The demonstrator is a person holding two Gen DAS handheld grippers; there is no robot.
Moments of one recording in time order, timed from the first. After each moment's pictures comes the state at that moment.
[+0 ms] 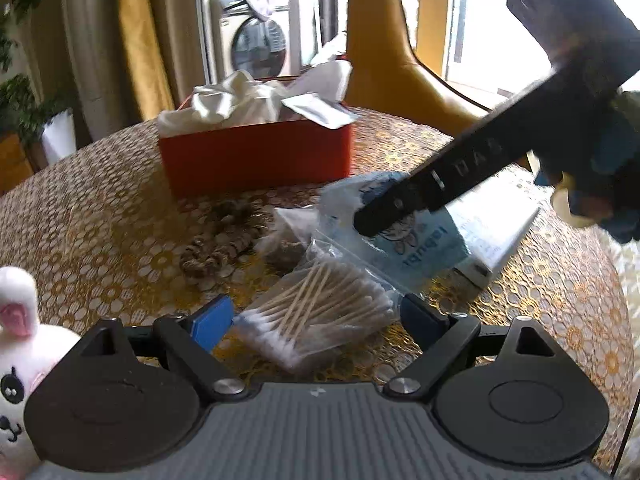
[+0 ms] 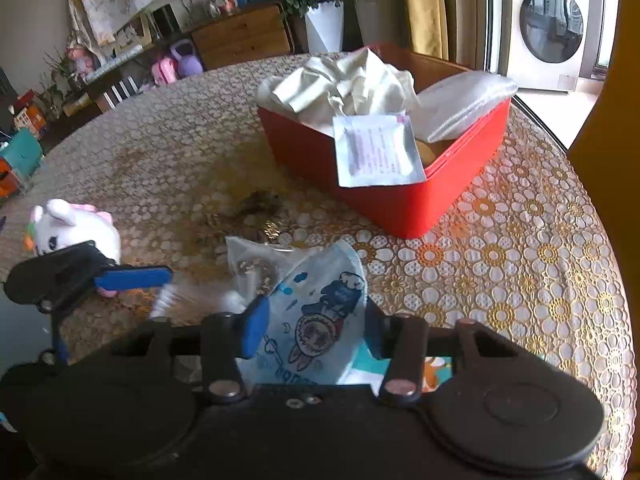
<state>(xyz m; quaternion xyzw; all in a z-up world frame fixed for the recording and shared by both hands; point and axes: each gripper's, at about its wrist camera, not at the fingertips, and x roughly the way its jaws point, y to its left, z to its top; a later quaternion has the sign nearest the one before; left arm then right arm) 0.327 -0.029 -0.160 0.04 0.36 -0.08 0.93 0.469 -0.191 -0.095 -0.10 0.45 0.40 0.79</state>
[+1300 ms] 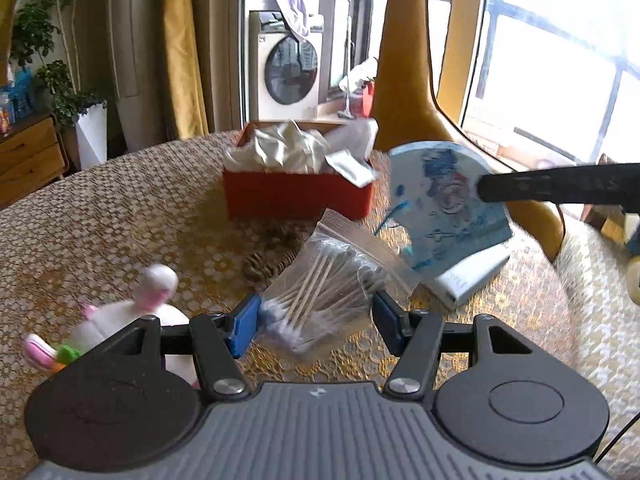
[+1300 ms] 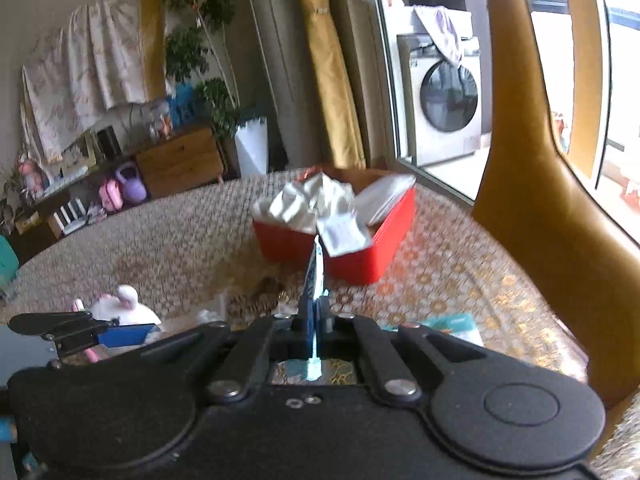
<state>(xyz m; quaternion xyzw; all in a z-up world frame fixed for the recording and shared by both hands) 0.269 0.003 -0.084 -0.02 0.34 -0.04 0.94 0.360 -0.234 -0.019 0.01 0.32 0.29 0.90</state>
